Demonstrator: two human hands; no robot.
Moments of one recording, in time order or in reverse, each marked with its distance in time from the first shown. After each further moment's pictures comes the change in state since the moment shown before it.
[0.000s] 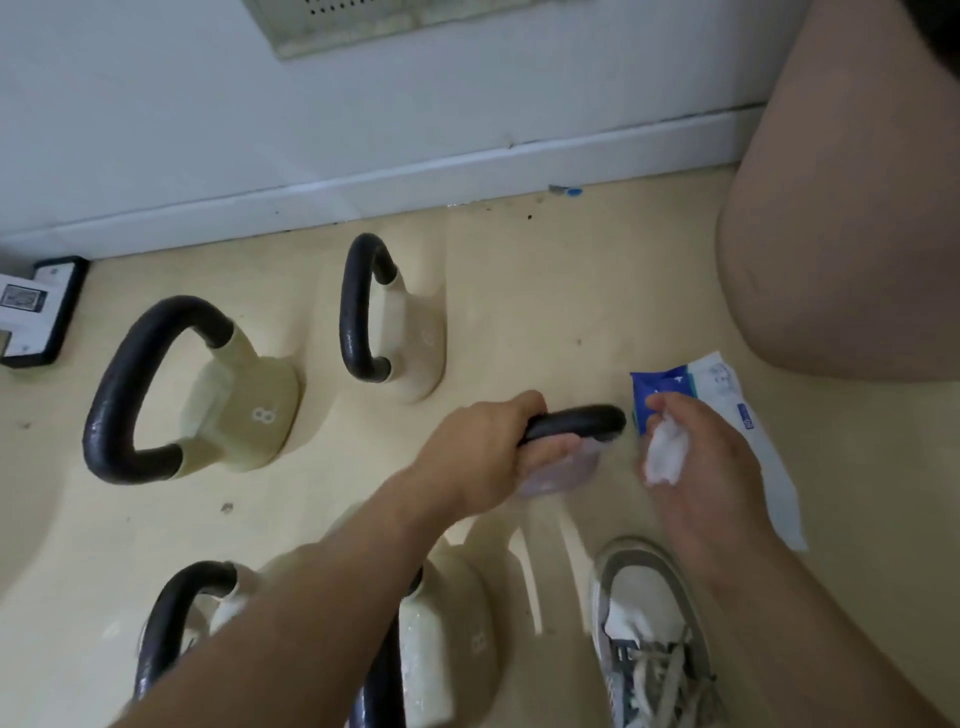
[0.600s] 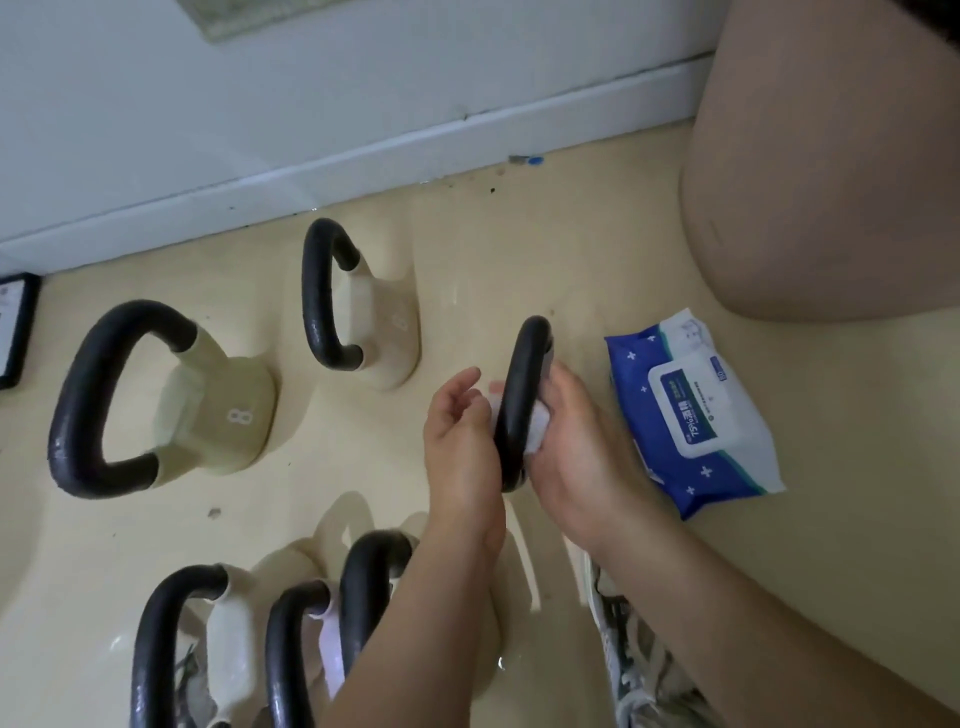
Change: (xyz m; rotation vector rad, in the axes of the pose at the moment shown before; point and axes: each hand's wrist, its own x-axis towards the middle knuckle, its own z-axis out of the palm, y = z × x) left_hand -0.021 0.040 0.034 -1.319 0.563 -0.654; right_hand -0.025 0.025 0.060 0.026 -0.293 0.144
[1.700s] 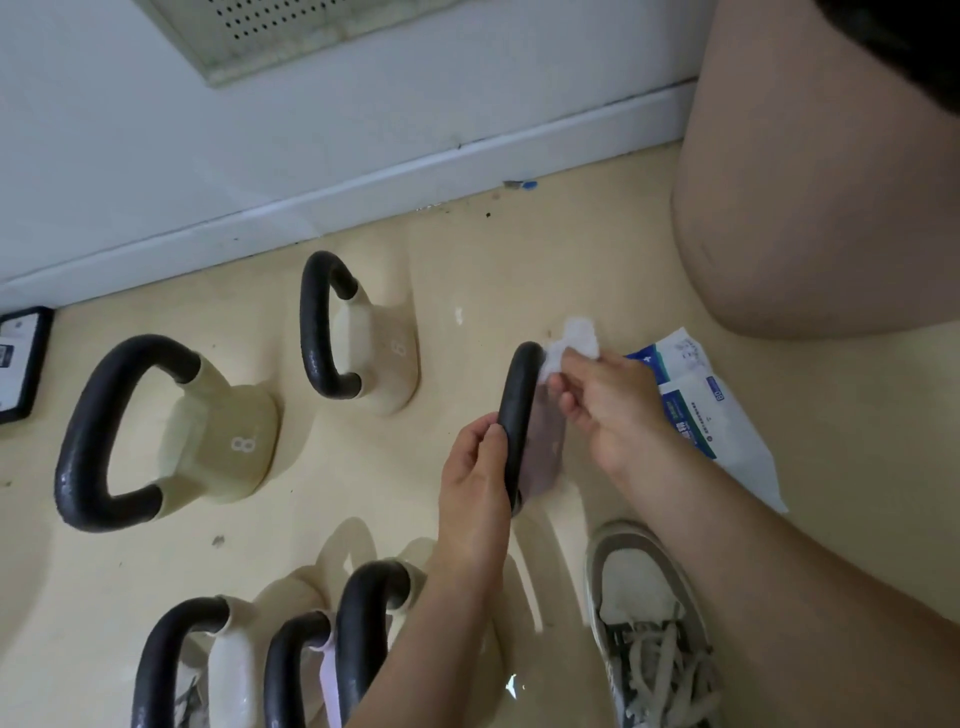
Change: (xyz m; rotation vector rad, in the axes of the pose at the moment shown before) left_hand -0.008 -0.005 0.001 0.270 -0.109 0.102; right_hand 0.049 -0.047 -0.027 0.090 0.312 -0.079
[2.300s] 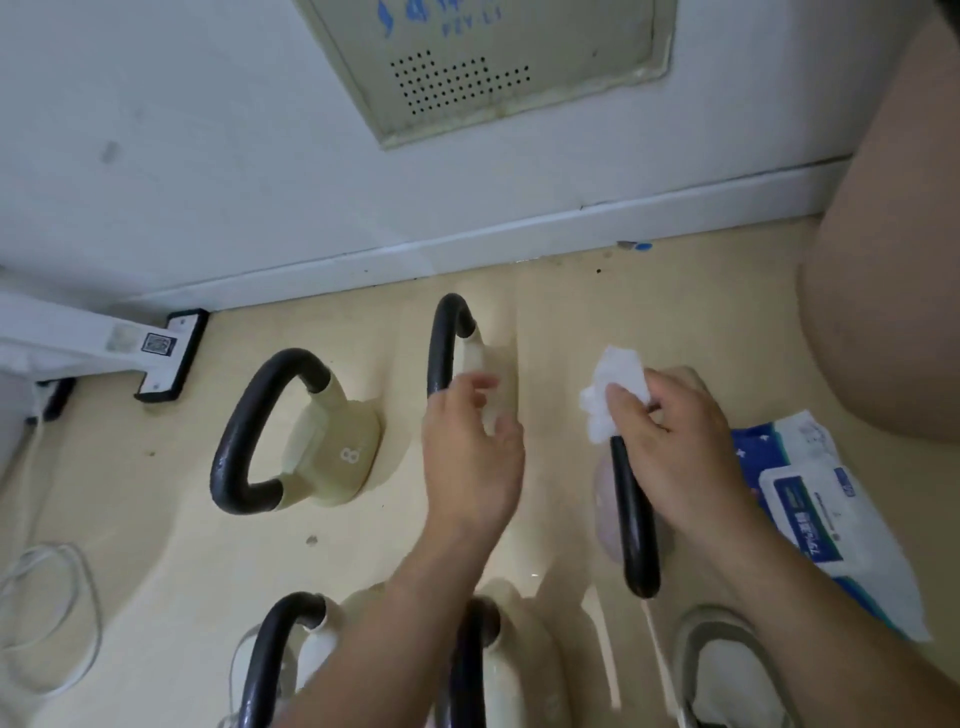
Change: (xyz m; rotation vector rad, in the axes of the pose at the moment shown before) left_hand 0.043 0.057 -0.069 0.506 0.355 0.388; right_hand -0.040 -0.009 0.033 -0.891 -0.194 -0.755
